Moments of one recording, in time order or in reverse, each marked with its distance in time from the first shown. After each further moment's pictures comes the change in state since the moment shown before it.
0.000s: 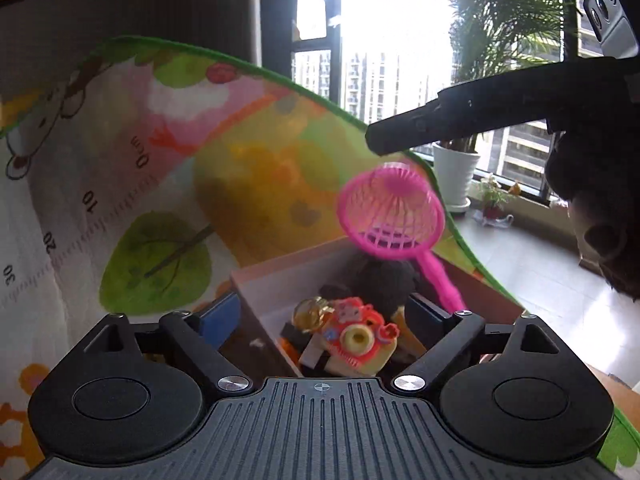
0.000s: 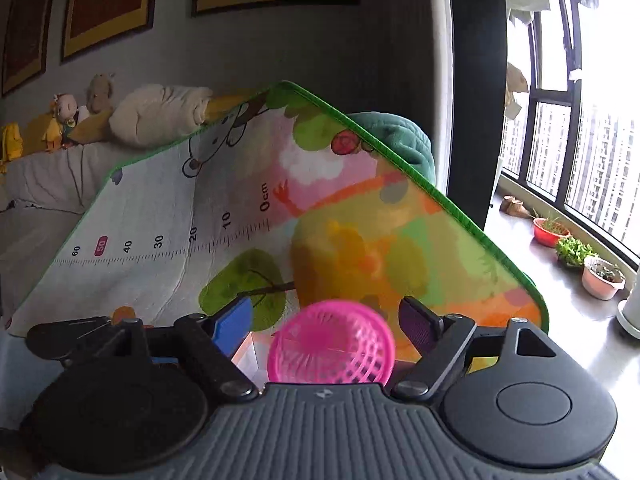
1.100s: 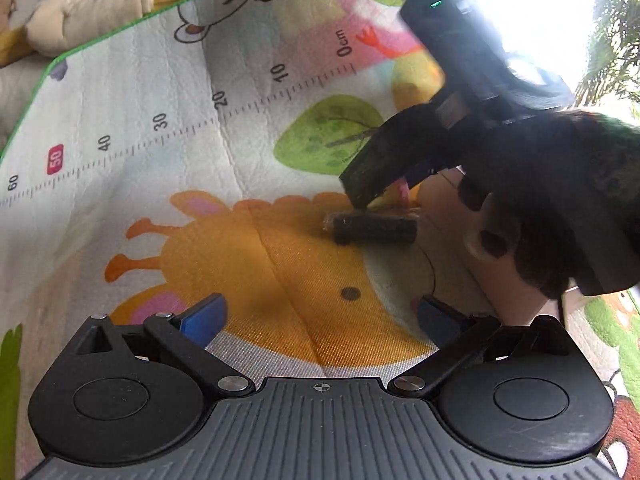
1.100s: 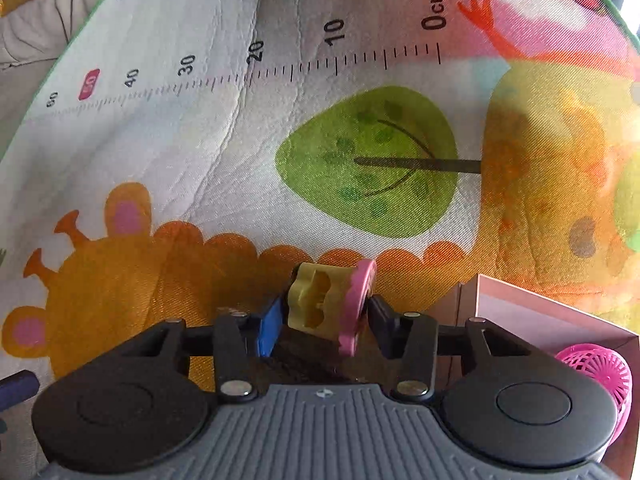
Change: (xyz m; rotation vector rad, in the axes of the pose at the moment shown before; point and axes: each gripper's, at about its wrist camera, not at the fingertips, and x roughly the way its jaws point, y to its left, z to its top) left arm -0.054 0.087 -0.080 -0.257 0.114 0.226; right arm 0.179 0.168 -0.037 -0.134 0.457 -0.022
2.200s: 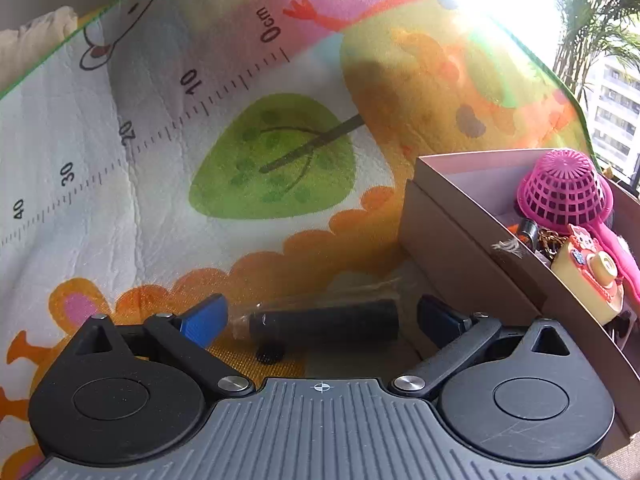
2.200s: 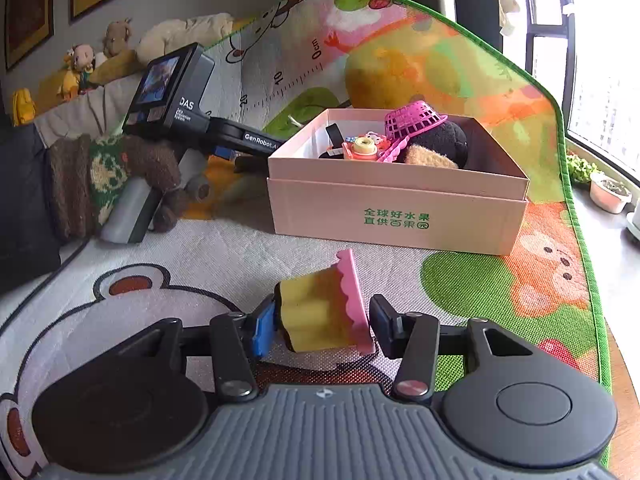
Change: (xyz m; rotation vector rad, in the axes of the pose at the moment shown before) left arm 0.126 -0.045 0.045 0.156 0.000 0.005; right arm -0.149 -0.050 -0.284 0.193 -0.320 0.061
